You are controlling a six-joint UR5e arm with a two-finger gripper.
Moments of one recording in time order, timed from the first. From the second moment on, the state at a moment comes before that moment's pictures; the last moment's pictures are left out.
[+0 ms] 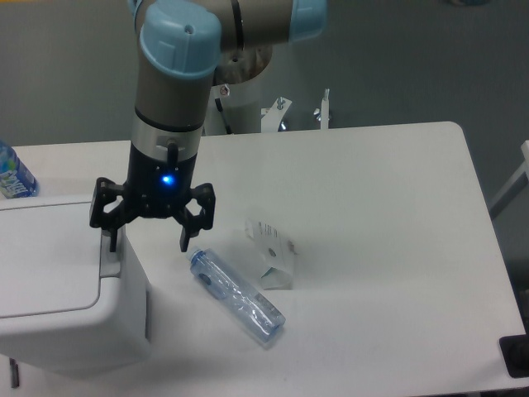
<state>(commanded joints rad) 2.20 -1.81 -1.42 -1.13 1.23 -0.02</state>
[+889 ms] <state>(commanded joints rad) 2.19 -1.82 -1.42 -1.11 1.24 -0.02</state>
